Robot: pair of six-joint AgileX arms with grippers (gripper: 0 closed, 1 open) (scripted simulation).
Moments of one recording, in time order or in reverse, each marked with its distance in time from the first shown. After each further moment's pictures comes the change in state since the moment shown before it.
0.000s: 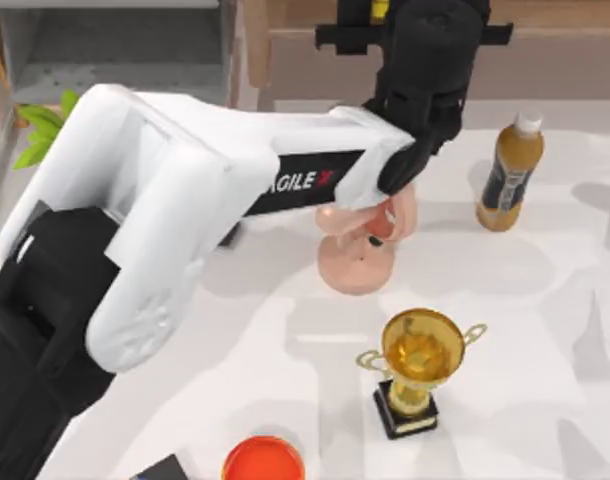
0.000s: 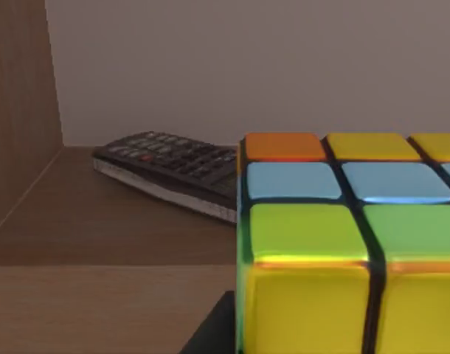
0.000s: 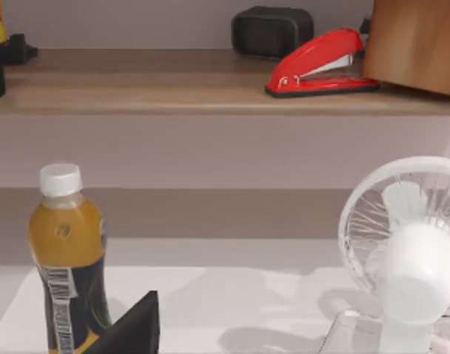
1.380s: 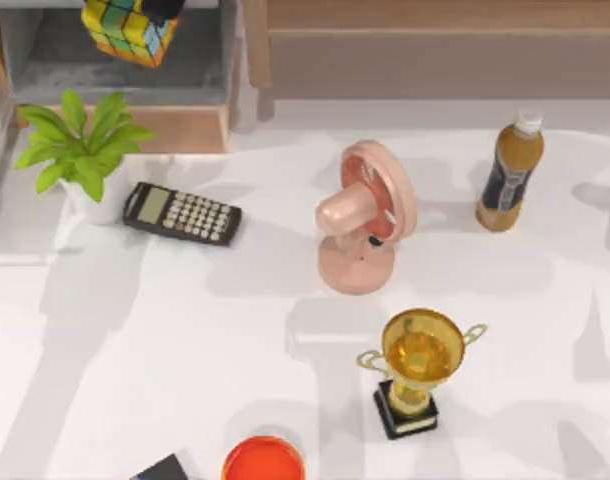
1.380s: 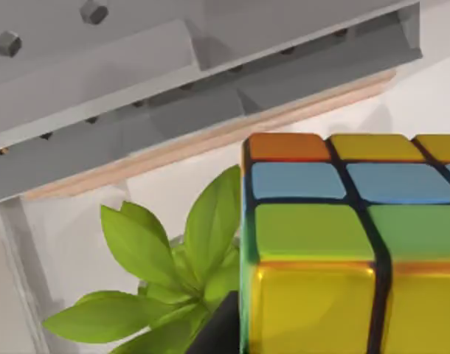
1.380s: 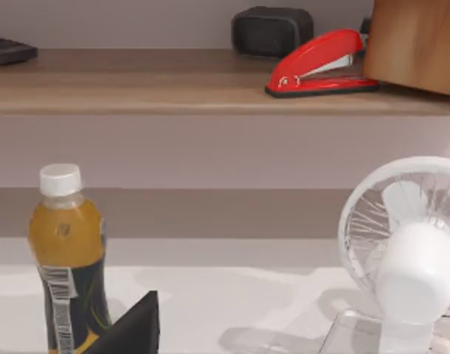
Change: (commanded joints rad) left arm 0.465 -0.246 0.615 -2.053 0.609 0.070; right arm 0.000 0.000 0.000 0.000 0.000 0.000
